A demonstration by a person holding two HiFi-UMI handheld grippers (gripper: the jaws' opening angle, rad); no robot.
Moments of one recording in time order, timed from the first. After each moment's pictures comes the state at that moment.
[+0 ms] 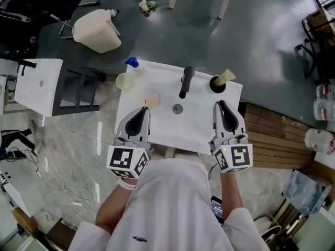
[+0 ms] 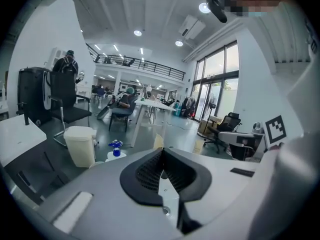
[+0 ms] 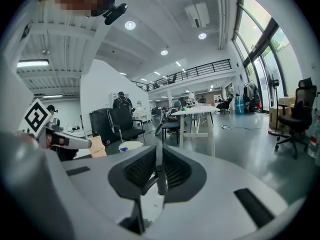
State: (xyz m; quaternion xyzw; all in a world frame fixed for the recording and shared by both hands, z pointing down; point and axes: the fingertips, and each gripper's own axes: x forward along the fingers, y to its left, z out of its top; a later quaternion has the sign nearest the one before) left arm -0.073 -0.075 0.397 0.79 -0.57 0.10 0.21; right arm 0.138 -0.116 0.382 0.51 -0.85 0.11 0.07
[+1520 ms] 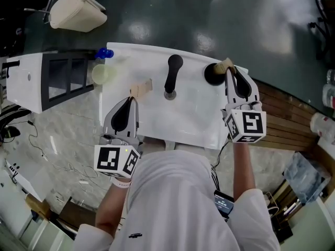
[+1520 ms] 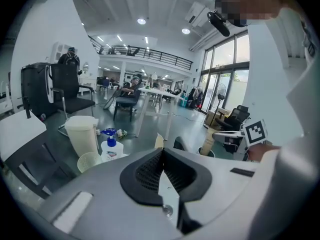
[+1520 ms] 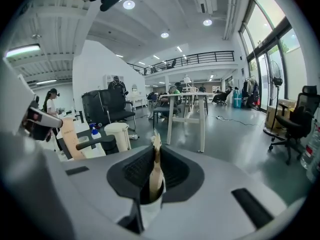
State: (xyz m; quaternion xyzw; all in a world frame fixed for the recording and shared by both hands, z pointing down) left arm -0.046 -0.126 0.459 0.76 -0.58 0.15 0.25; right arm 0.213 -0.228 0.496 0.51 -0.83 0.14 0.17
